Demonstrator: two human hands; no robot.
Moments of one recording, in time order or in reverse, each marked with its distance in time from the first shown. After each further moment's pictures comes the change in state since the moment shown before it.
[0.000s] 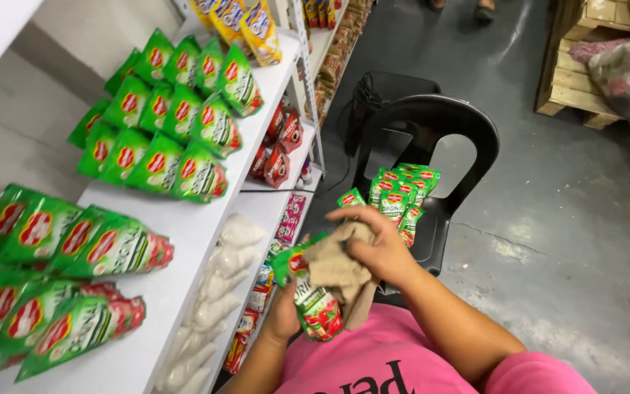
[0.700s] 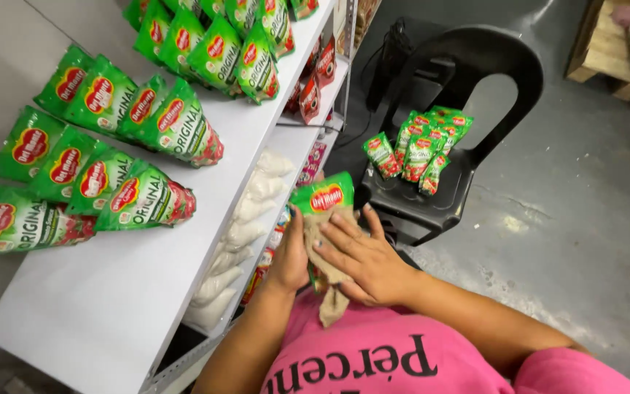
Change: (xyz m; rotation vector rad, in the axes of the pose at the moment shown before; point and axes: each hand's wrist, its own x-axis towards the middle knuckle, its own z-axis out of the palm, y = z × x) left_hand -0.095 0.092 0.044 0.136 0.166 0.129; right_hand -0.105 0.056 0.141 -0.882 -0.213 -0.931
